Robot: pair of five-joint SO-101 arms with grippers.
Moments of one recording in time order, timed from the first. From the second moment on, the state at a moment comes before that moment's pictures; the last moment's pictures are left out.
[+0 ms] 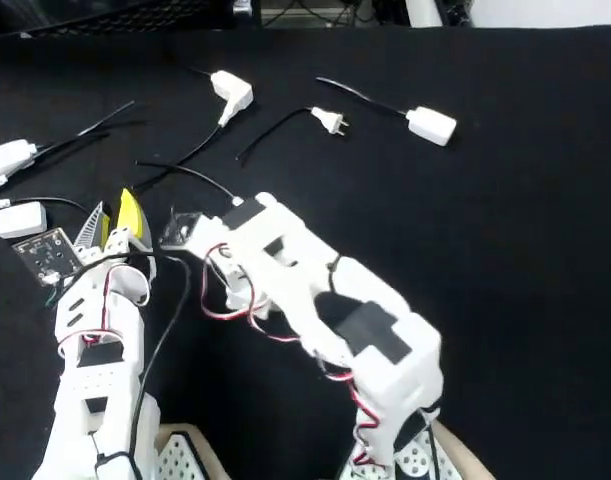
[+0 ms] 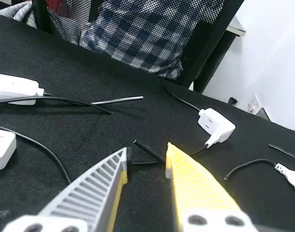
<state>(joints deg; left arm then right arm) -13.5 -55.3 95.7 -21.3 17.4 -40.1 20.9 12.0 74.3 29.9</state>
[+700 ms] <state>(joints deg) -13.5 -55.3 95.7 -21.3 17.4 -31.1 21.1 4.4 78.6 25.3</state>
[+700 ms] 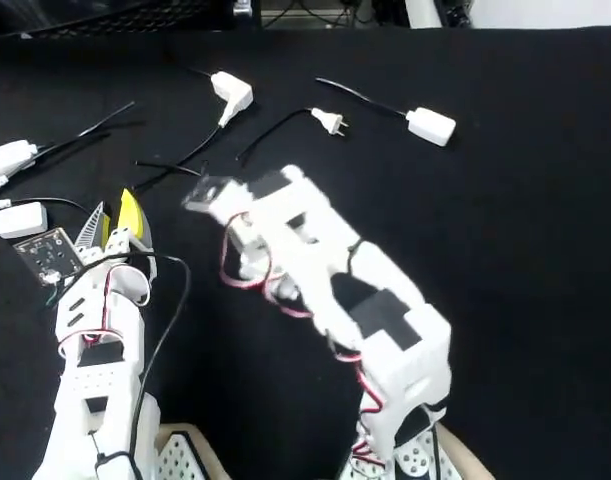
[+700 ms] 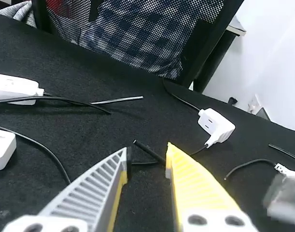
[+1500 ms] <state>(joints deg) -0.2 -55.3 95.7 -26.2 17.4 -40.4 -0.4 2.2 94.1 21.5</state>
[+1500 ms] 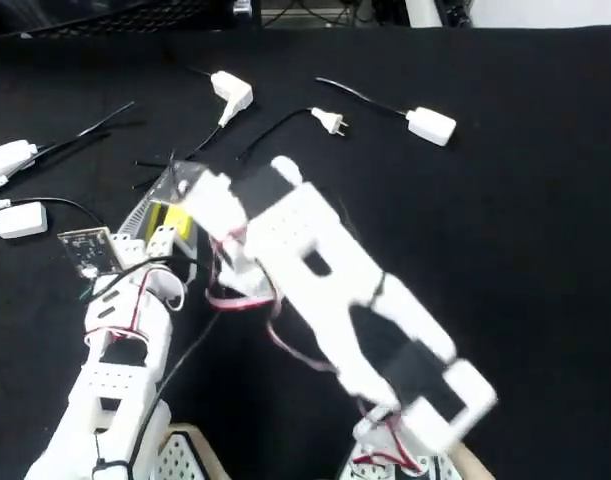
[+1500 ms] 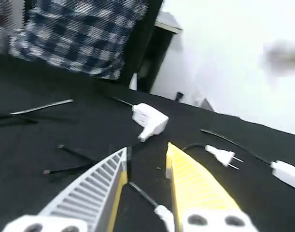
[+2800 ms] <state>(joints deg) 14.3 -56.0 95.8 -20.9 17.7 -38.4 -17.4 17.1 85.6 18.8</state>
